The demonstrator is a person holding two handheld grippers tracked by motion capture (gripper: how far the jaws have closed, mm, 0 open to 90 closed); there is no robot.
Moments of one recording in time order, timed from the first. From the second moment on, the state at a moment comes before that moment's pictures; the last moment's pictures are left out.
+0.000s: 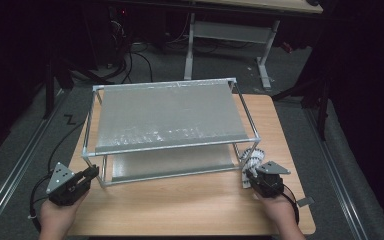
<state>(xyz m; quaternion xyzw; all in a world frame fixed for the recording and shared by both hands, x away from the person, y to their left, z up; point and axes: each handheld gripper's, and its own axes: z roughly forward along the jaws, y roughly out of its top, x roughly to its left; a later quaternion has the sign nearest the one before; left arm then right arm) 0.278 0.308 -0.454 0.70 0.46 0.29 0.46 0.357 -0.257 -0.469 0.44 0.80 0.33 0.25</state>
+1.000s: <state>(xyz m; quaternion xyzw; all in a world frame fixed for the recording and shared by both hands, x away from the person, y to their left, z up) 0.254 0.317 -0.458 0.69 0.47 0.31 0.46 0.385 -0.268 -0.446 0.47 0.71 0.41 0.31</state>
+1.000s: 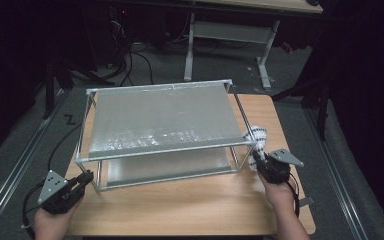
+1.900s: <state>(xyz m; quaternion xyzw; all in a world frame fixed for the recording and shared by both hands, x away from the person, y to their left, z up) 0.311 0.277 -0.450 0.71 0.47 0.29 0.44 0.382 -0.289 -0.449 0.49 0.70 0.40 0.31</state>
